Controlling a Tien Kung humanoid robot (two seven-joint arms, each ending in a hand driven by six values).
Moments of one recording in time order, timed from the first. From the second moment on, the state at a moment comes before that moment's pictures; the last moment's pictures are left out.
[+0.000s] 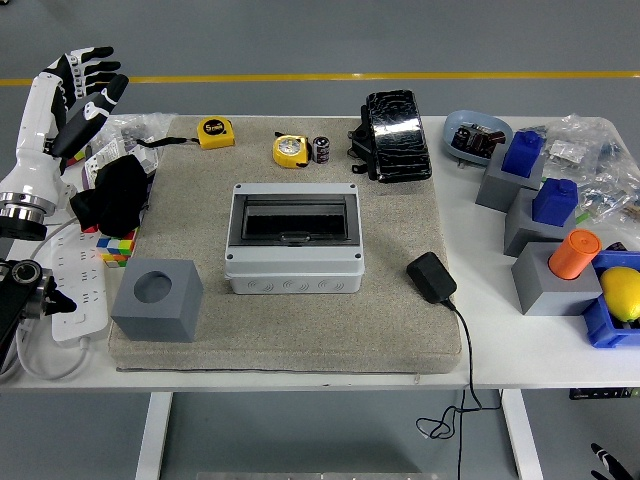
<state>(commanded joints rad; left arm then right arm) -0.30 0.31 -1.34 -1.37 1.37 0.28 -0.22 0.17 -0.16 1.10 0.18 -0.37 -0.07 -0.19</state>
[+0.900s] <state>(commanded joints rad) -0.29 0.30 -1.37 -1.39 1.38 0.26 -0.21 0.17 -0.17 1.10 0.18 -0.37 -0.07 -0.19</state>
